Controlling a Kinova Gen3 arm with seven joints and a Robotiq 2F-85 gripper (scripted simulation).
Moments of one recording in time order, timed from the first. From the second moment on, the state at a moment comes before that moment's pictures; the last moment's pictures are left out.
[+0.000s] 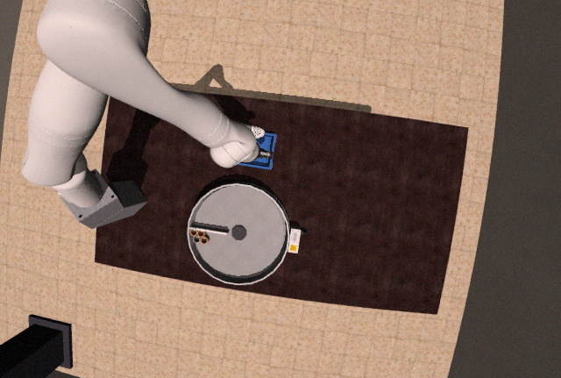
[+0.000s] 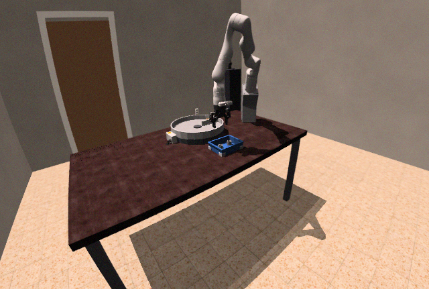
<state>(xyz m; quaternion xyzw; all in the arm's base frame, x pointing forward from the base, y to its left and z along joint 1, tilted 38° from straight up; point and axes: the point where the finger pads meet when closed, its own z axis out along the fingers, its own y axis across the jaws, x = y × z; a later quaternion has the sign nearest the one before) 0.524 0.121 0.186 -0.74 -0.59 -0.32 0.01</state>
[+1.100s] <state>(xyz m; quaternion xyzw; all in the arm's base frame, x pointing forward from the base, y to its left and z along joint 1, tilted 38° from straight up) 0.512 0.127 0.187 -0.58 -0.75 -0.32 -0.05</state>
